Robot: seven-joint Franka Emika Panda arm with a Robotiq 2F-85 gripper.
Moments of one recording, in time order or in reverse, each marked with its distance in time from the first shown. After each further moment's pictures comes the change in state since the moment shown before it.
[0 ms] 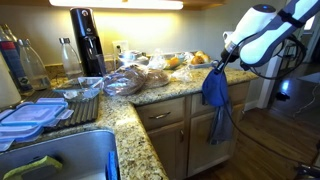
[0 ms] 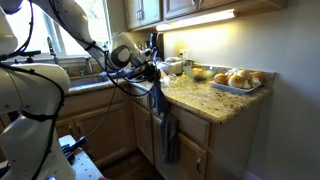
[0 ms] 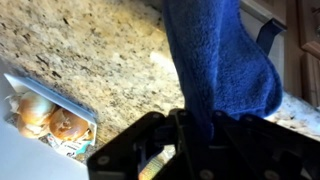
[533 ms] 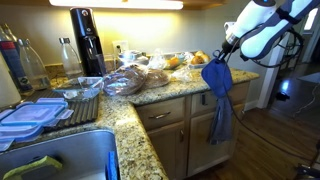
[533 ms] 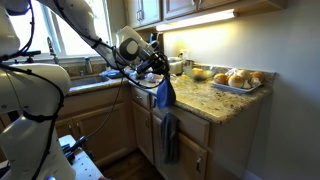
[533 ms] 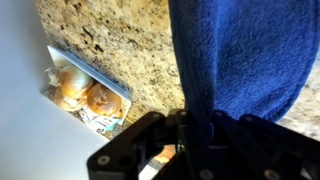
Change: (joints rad) arm -0.086 0.015 -0.053 0.062 -0.181 0.034 0.044
